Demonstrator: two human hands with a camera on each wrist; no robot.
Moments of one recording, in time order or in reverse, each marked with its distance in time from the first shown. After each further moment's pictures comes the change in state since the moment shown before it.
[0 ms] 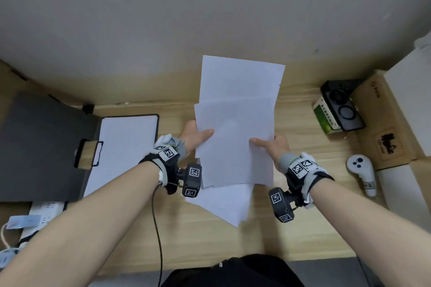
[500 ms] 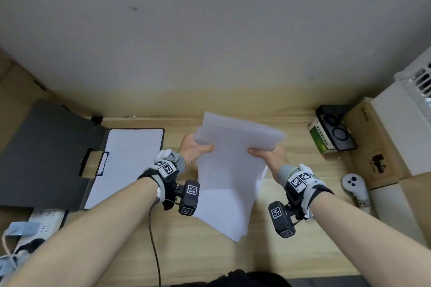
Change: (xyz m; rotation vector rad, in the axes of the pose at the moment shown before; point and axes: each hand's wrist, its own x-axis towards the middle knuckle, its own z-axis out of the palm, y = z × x) left_hand -0.027 0.007 -0.017 -0.025 0.079 0.103; right_hand -0.037 -0.028 0.019 0.031 -0.044 -0.172
